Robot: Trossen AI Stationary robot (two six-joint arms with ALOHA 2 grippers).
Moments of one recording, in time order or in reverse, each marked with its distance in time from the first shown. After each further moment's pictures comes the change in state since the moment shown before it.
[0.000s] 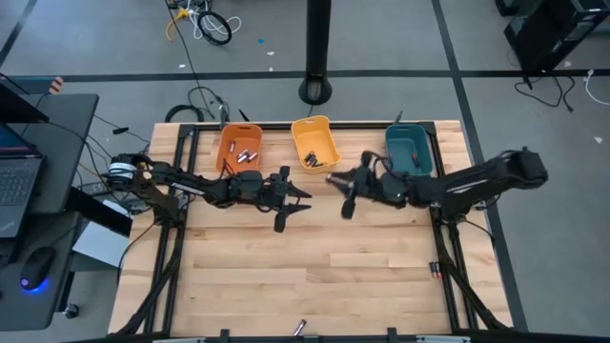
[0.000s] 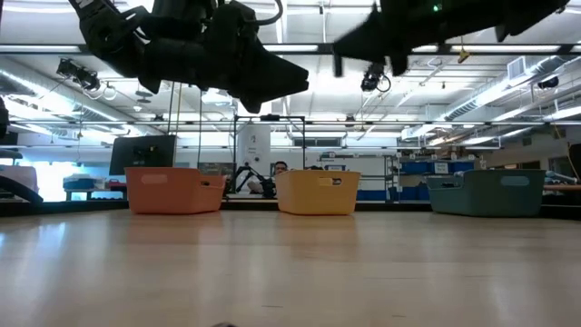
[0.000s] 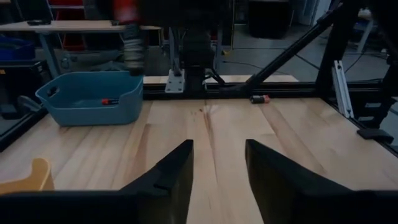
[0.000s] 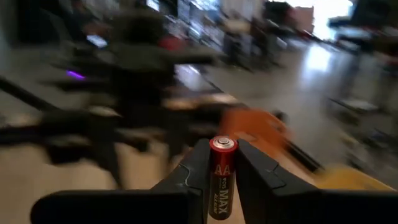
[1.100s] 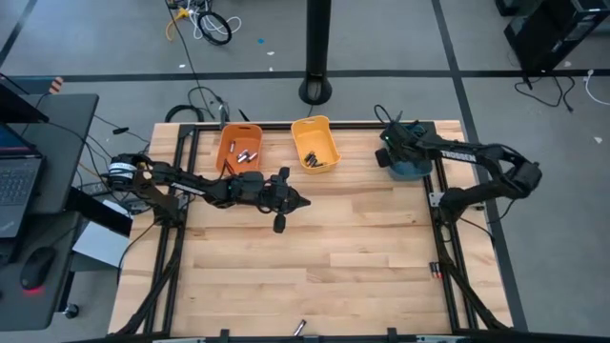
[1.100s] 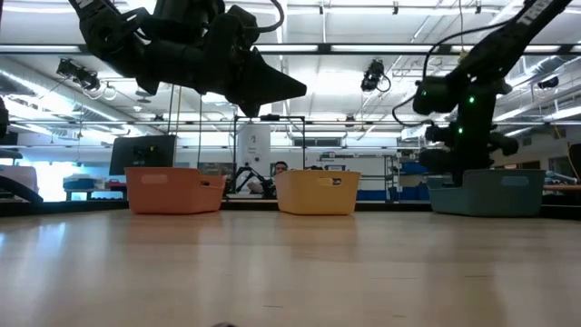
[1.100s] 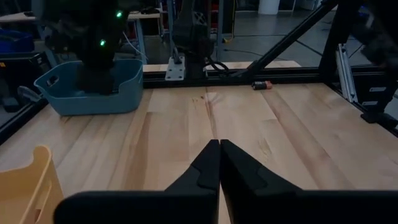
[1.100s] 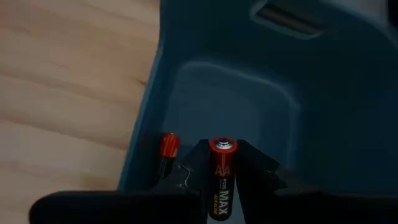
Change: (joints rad) left arm 0.000 0.000 -0.001 -0.050 -0.003 0.025; right arm -0.855 0.058 -0.002 -1.044 0.012 0.409
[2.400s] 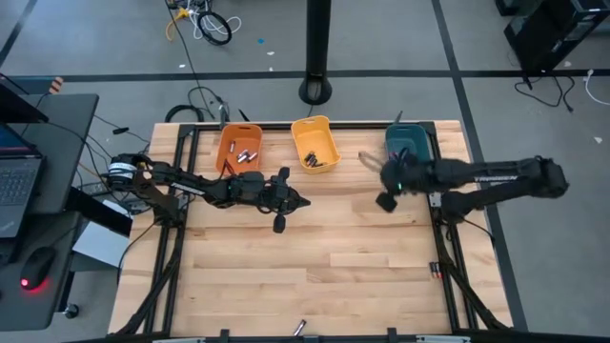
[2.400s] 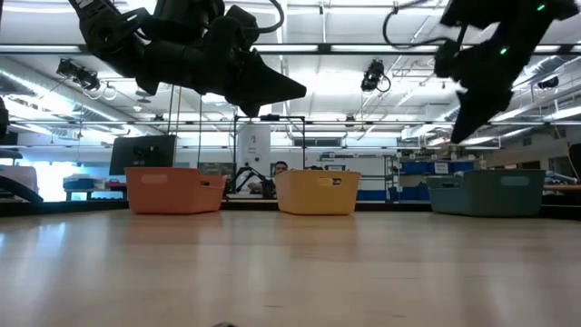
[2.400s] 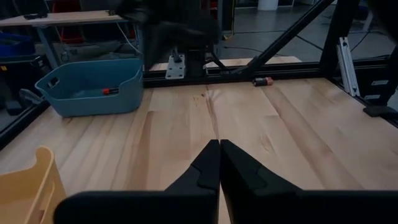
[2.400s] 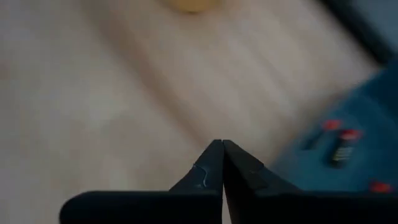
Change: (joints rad) left arm 0.000 0.000 0.000 -0.008 0.000 0.027; right arm 0.673 -0.345 0.077 -0.316 -0.107 0.011
